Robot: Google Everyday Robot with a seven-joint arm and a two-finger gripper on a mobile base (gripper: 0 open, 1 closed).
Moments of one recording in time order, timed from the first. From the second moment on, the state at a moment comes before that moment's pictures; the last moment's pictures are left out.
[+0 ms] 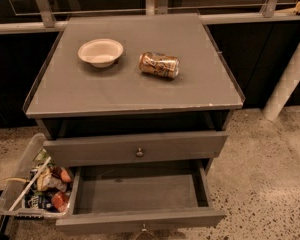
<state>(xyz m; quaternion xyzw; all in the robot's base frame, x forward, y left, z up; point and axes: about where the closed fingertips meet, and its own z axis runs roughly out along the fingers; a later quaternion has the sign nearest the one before) 0.273 -0.229 0.440 -0.62 0.64 0.21 0.40</state>
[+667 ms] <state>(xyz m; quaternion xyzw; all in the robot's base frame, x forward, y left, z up) 0.337 -0.211 0.472 -0.65 0.62 0.18 0.41</state>
